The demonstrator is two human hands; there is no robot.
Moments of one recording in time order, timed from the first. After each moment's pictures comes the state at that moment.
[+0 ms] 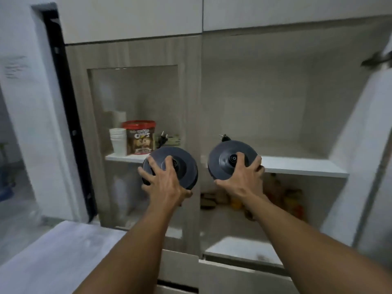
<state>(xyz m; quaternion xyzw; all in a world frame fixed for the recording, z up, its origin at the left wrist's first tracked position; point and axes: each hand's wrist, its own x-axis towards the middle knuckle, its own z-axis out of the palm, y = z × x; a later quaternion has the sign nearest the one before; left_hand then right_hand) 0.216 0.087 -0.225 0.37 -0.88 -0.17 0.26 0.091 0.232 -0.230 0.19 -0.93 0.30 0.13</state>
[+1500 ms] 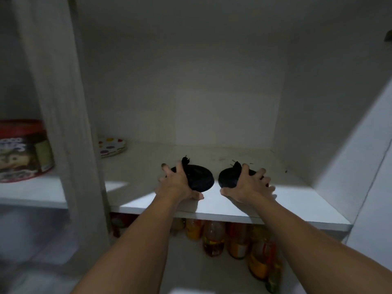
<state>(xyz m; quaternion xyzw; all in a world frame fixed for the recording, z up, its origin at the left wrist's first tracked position) -0.195 0.098 -0.241 0.28 -0.92 -0.24 0.09 -0.268 0.272 -0.239 0.07 -0.98 0.19 0.02</state>
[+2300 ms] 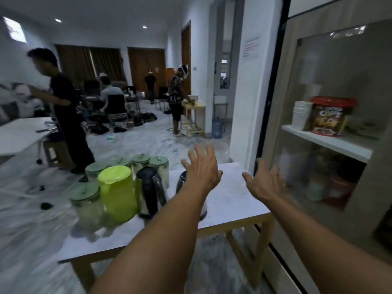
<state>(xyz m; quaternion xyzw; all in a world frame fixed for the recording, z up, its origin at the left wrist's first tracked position) 0.449 0.106 -0.263 0.69 -0.69 -0.01 0.22 0.288 0.106 -0.290 0.60 -0.75 0.25 -0.10</state>
